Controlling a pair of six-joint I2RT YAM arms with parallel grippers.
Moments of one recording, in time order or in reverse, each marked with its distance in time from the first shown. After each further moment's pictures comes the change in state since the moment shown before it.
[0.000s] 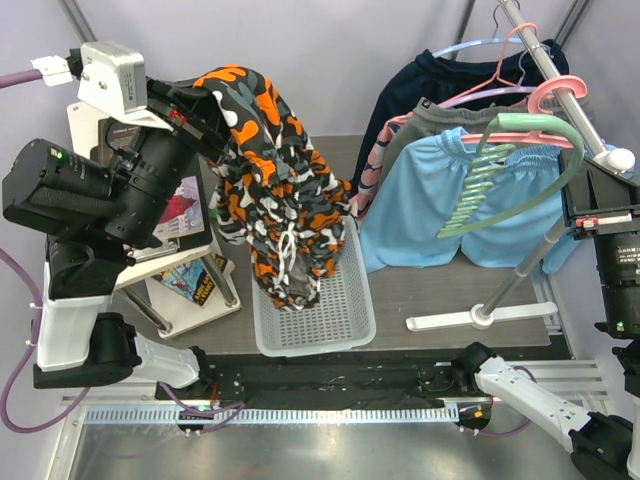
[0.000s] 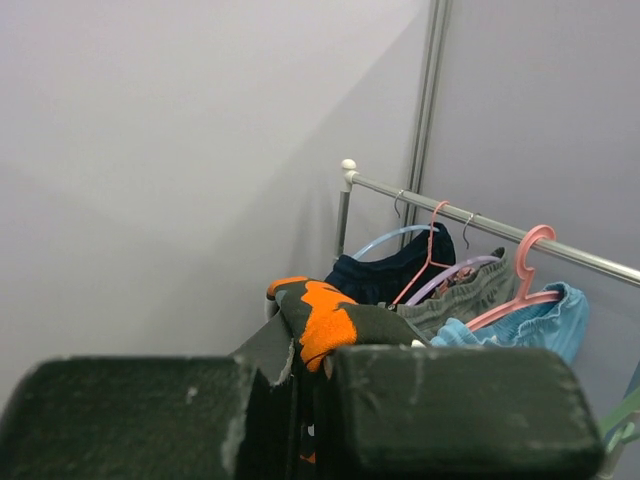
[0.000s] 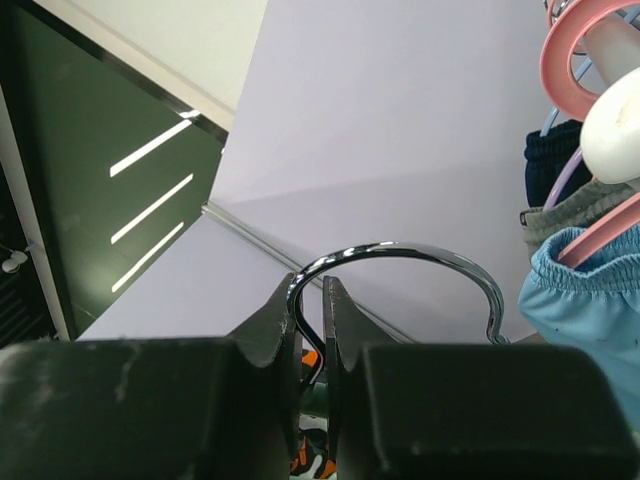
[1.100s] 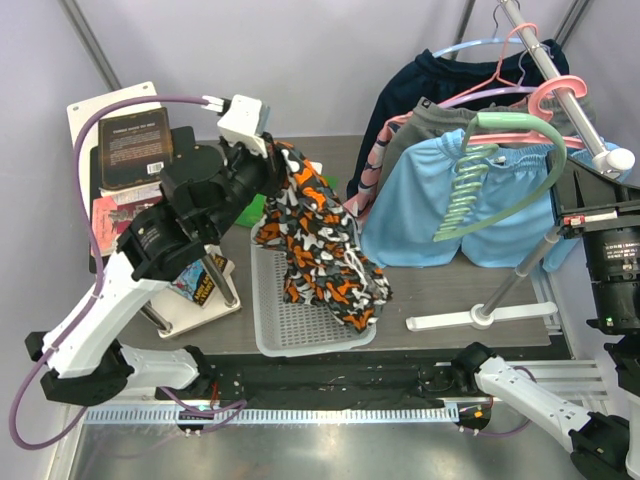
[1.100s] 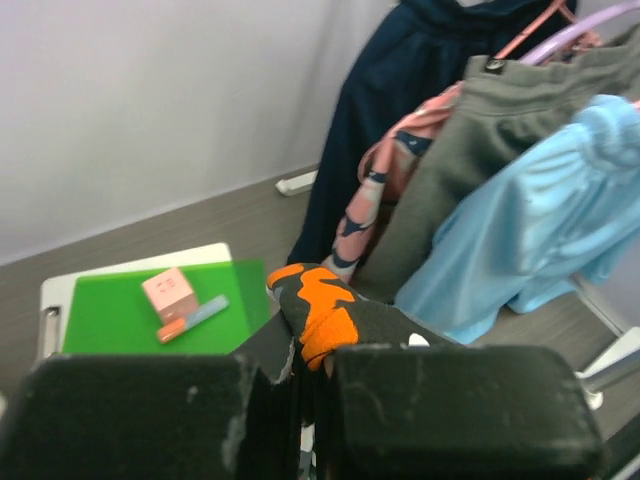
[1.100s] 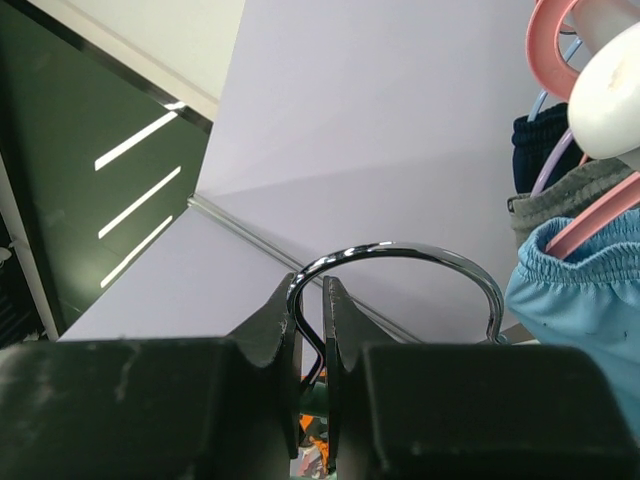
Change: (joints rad) left arm 0.248 -0.092 -0.544 -0.106 0.121 -0.331; right arm 0.000 0.000 -0.031 -0.007 -0.002 0.012
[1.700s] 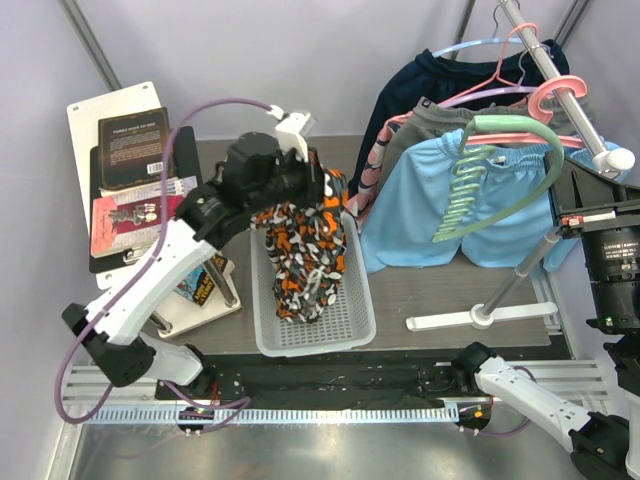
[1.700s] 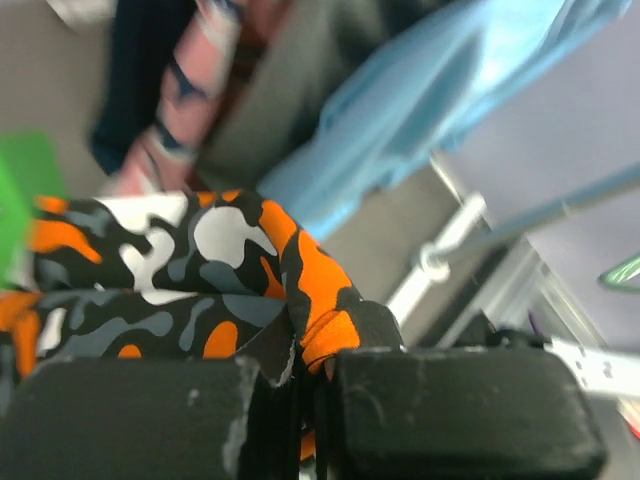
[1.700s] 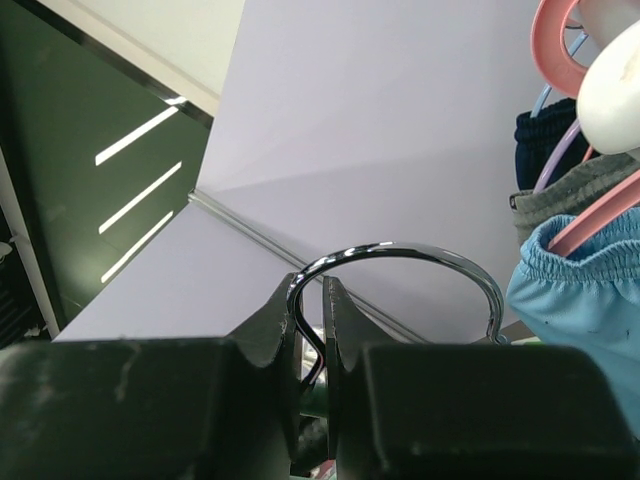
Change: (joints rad) left arm 0.174 0.129 -0.101 -0.020 0.497 -0.287; right arm 0.000 0.001 -0.003 -0.001 -0.011 0.000
